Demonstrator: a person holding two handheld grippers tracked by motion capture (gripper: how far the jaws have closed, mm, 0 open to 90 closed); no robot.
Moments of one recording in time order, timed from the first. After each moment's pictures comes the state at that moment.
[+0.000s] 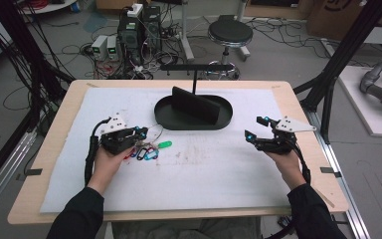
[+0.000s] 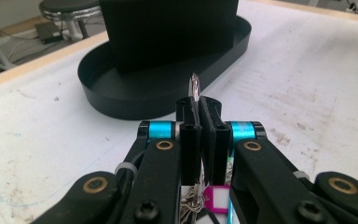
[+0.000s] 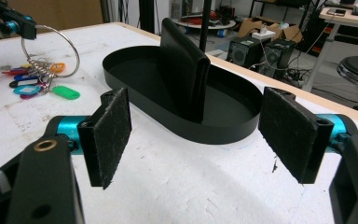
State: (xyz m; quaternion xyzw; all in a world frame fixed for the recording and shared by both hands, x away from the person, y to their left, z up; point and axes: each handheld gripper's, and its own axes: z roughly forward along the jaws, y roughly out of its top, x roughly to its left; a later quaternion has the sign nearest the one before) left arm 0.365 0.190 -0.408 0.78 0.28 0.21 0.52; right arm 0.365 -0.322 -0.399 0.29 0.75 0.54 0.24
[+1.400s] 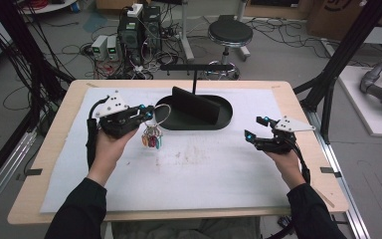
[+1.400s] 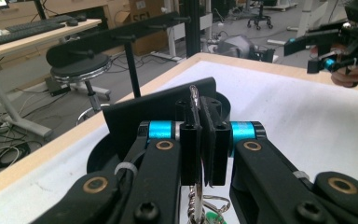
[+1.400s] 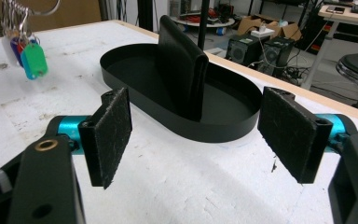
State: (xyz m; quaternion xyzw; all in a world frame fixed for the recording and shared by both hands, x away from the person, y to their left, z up) left arm 0.360 0.163 -0.321 0.75 0.23 0.24 0.57; right arm 0.367 -0.321 -0.400 0.29 0.75 0.54 0.25
